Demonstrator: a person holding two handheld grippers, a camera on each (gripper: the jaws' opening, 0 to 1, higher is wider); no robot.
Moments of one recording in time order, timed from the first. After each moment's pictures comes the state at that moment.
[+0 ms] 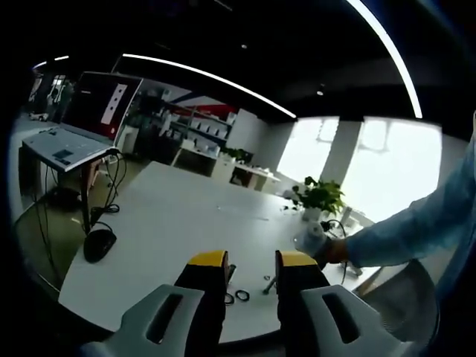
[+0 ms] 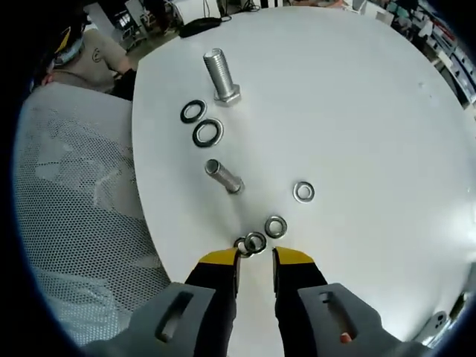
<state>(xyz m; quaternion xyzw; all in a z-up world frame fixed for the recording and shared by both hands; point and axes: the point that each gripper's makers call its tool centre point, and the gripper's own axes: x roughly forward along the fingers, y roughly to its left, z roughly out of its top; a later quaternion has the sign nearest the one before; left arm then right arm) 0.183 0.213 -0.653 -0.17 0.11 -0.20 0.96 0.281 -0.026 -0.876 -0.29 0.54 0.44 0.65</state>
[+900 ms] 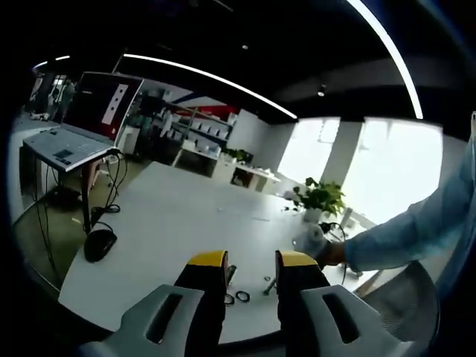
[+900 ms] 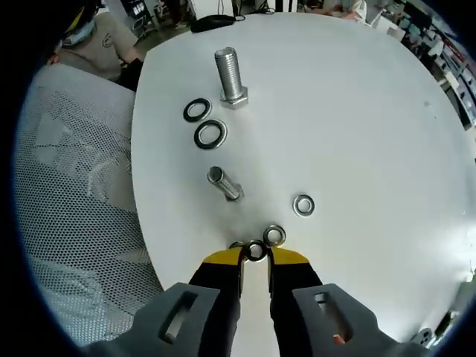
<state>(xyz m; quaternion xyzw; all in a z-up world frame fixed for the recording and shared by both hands) 0.184 0.213 -0.652 -0.17 0.11 -0.19 0.96 0.287 -0.023 -0.877 -0.33 0.51 0.46 0.65</state>
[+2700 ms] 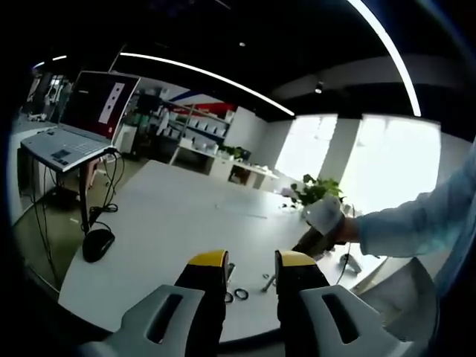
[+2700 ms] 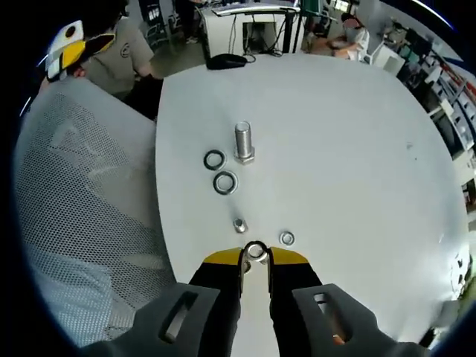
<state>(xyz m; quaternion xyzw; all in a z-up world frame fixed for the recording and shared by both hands) 0.183 0.211 -0.653 -0.17 0.11 -0.20 0.96 0.293 0.009 -0.804 -0.34 0.44 0.49 0.67</state>
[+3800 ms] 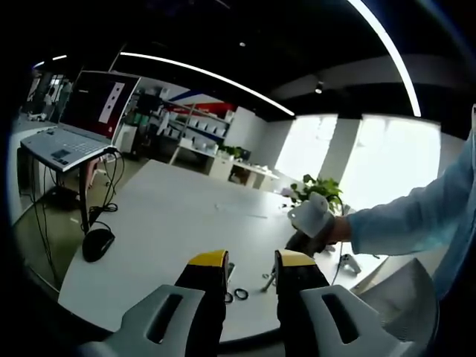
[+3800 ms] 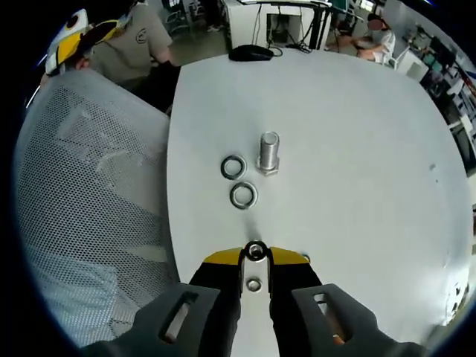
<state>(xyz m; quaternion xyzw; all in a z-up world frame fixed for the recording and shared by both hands) 0.183 0.211 -0.654 -0.17 0.11 -0.20 0.96 0.286 0.036 -0.817 -0.36 0.45 0.53 0.62</state>
